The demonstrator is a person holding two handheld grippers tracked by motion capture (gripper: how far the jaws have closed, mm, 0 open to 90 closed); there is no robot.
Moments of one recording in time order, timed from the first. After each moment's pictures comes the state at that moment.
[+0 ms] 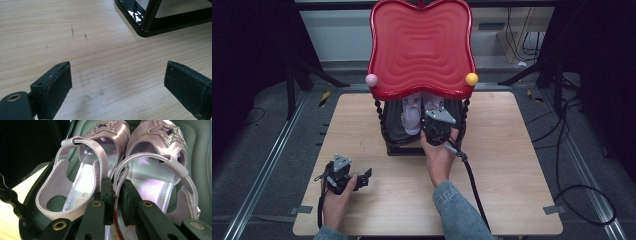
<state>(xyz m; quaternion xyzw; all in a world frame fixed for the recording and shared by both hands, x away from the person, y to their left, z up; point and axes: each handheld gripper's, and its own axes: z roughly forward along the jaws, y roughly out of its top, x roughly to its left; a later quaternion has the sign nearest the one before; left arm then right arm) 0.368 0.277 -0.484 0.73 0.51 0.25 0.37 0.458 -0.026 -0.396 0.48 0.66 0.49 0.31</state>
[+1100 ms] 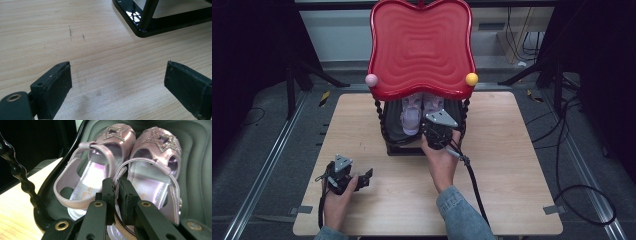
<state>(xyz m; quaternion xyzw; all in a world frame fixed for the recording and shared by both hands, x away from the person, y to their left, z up) 0.367 0.273 -0.484 0.73 0.51 0.25 0.37 0.439 -0.029 -0.385 0.46 0.67 0.49 0.31</state>
